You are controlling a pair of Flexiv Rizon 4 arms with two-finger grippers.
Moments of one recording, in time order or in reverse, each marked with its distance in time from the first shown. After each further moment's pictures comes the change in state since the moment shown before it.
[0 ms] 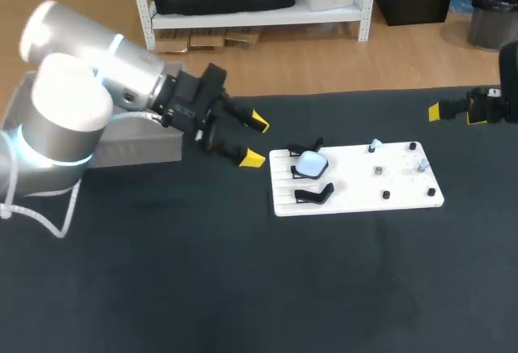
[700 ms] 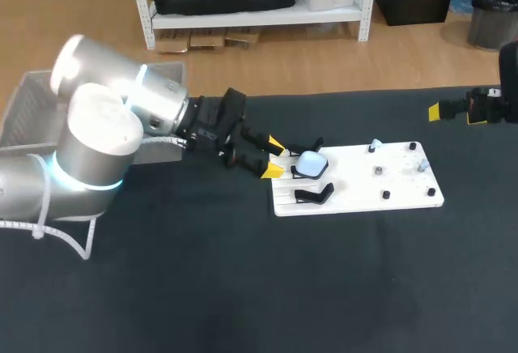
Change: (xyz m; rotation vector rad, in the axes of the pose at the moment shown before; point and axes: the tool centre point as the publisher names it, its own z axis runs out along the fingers) left arm 0.023 0.011 0.048 -0.031 -0.032 -0.026; right arm 0.000 0.000 0.000 0.000 0.000 0.000
